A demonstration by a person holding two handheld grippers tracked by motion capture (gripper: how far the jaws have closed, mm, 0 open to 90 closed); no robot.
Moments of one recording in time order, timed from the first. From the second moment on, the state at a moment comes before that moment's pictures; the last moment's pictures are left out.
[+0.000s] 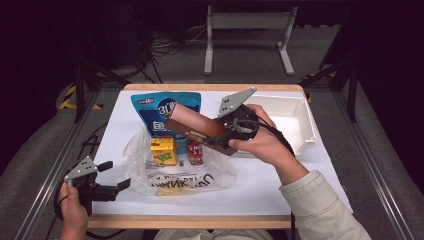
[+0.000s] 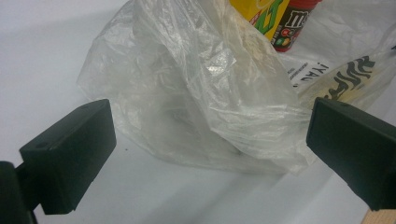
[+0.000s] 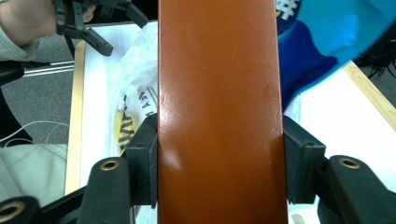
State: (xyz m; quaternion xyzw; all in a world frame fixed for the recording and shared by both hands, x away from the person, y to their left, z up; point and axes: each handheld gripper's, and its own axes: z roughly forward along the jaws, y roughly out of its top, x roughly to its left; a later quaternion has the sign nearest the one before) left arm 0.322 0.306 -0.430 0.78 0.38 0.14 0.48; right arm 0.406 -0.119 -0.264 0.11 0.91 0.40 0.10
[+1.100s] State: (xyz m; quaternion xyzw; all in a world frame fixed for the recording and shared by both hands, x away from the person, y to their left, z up) left arm 0.322 0.304 -0.430 0.79 0.37 0.14 0.46; right arm 0.432 -0.177 -0.247 0.15 0.90 0.39 0.12
